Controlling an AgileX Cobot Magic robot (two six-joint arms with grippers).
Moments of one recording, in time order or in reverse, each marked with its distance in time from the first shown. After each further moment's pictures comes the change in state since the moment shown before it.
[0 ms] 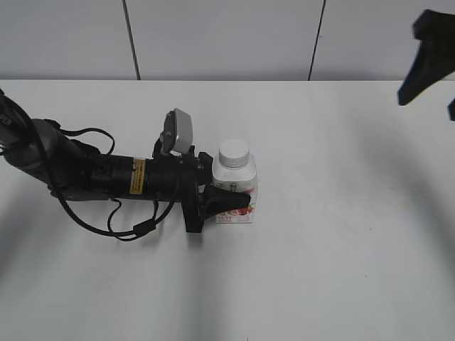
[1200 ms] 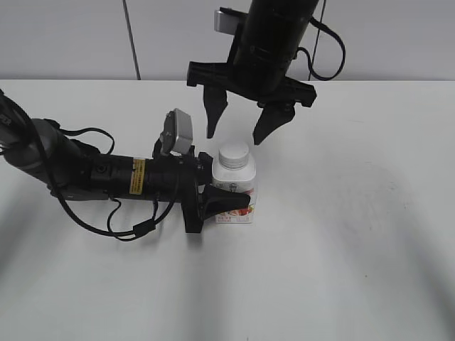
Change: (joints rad) left arm 0.000 0.000 0.000 0.005 0.001 0.000; right arm 0.501 0.527 -0.476 -0.030 0.006 0.311
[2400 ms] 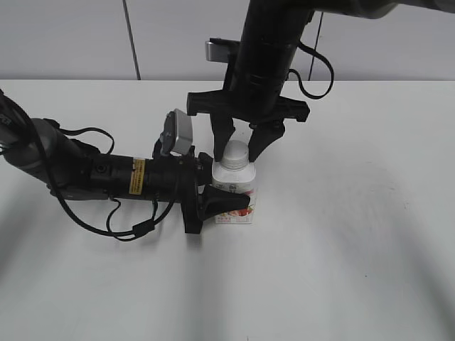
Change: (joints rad) left arm 0.000 0.000 -0.001 0.010 -0.001 0.000; right arm 0.011 0.059 0.015 -0.011 0.005 -0.070
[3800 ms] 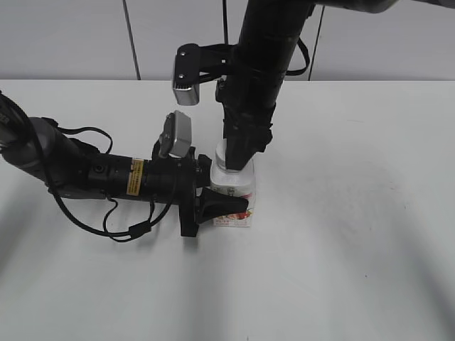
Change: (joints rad) left arm 0.005 -0.001 -0.001 0.056 -0.006 -0.001; right arm 0.000 0.000 -0.022 0.010 0.024 -1.497
